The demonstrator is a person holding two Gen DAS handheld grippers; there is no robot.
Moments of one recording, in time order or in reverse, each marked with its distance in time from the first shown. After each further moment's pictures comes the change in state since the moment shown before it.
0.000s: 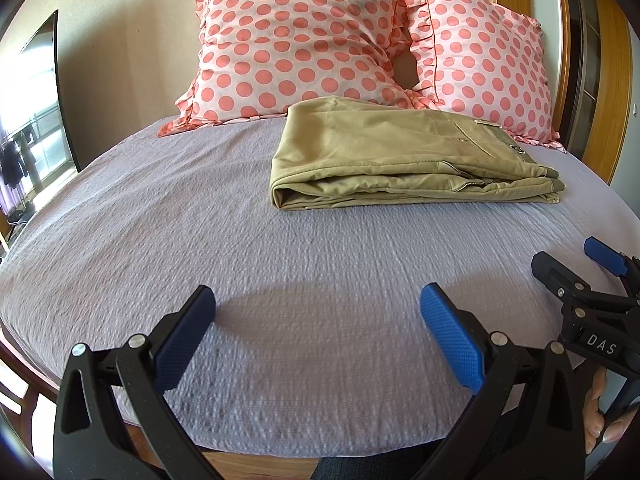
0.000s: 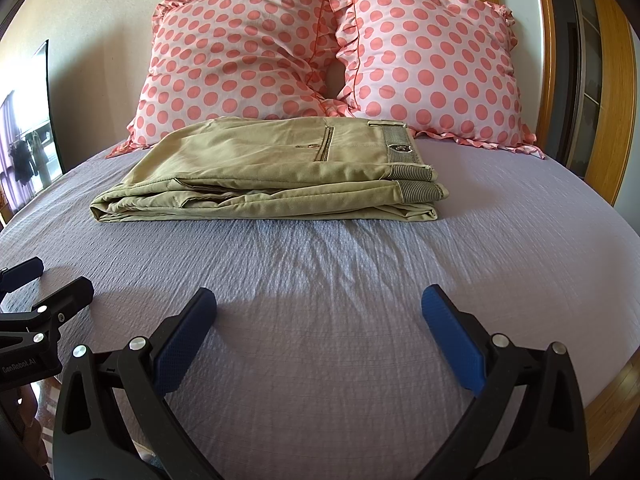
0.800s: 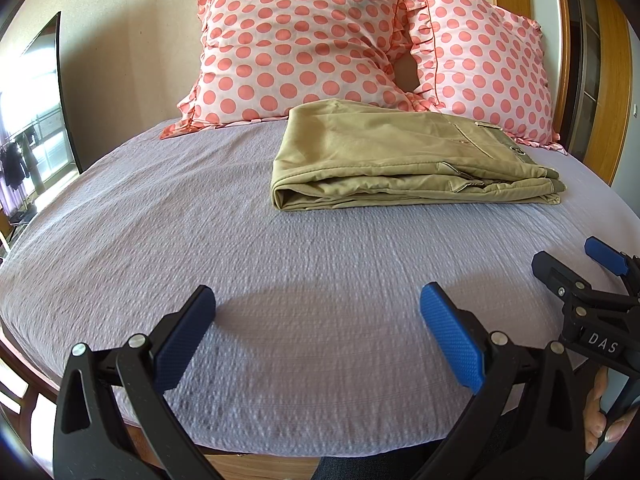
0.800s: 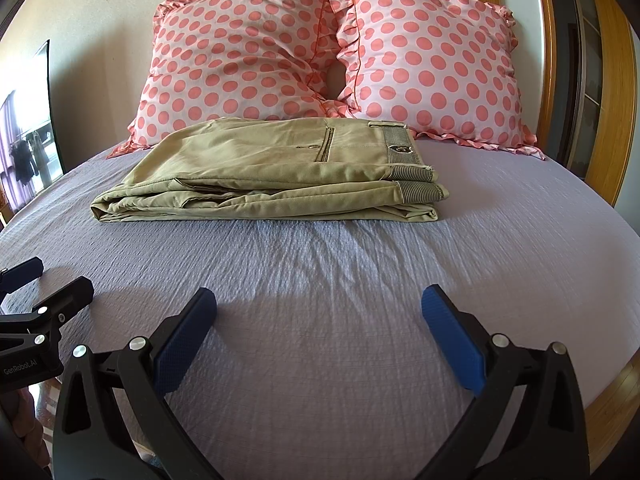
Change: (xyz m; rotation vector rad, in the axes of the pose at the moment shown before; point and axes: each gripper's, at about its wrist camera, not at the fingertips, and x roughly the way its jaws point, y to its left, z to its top) left arm 0.000 0.005 0.002 -0.001 -0.005 0.001; right arm 0.000 0.001 0.000 0.001 -0.001 -0.001
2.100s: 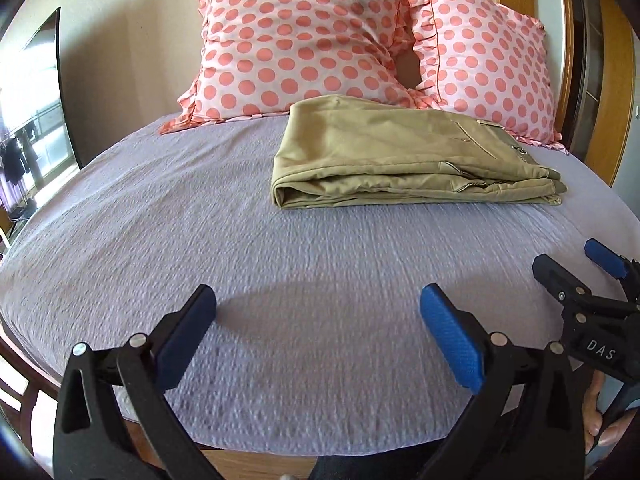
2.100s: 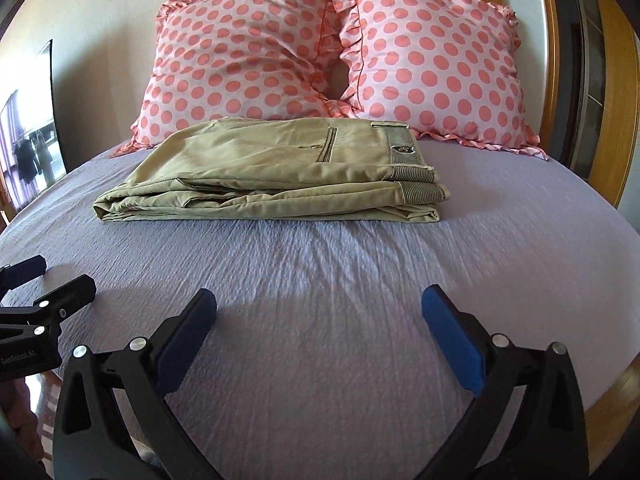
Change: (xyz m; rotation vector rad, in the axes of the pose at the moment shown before) left arm 0.002 0.005 0.002 0.003 0.009 -0.008; right arm 0.000 0.000 -0.002 0.000 -0.016 0.003
